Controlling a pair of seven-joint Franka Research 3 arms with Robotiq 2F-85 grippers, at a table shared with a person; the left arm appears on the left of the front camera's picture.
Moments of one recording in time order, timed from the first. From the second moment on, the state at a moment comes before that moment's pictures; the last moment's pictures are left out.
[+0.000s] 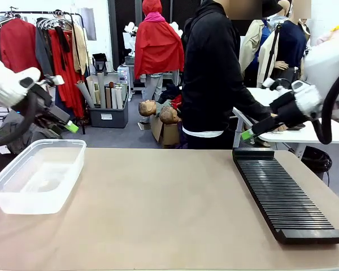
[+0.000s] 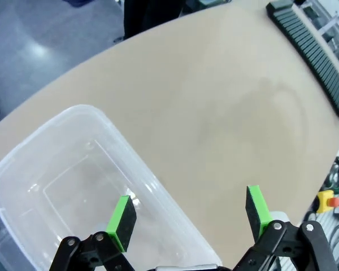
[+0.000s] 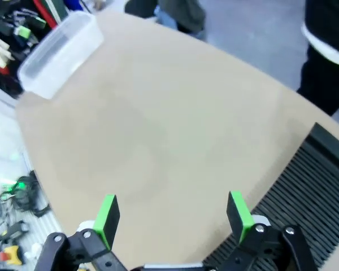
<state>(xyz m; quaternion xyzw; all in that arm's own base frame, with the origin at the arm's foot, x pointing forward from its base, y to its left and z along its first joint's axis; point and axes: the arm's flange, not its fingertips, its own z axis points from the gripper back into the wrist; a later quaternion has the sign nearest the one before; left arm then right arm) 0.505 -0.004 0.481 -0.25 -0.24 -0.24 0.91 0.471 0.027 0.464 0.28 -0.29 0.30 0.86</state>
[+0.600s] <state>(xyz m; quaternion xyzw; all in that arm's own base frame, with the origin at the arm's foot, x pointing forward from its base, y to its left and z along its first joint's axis) 0.460 0.108 0.520 -0.31 -0.32 -0.22 0.87 0.437 -0.084 0.451 0.40 -0.32 0.30 0.81</state>
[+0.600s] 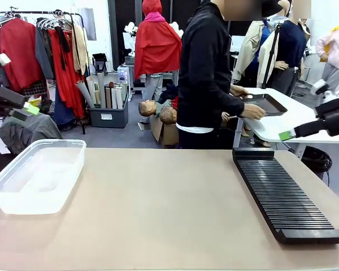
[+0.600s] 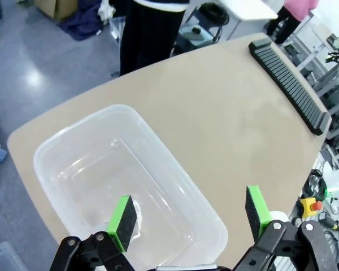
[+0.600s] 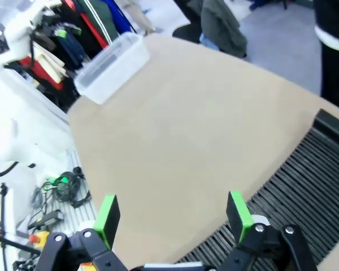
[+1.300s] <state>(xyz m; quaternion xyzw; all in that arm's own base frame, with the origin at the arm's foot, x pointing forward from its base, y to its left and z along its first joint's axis) 0.451 0.132 0.493 -0.33 -0.36 -0.27 0.83 0.409 -0.129 0.491 0.46 -0.28 0.15 0.83</state>
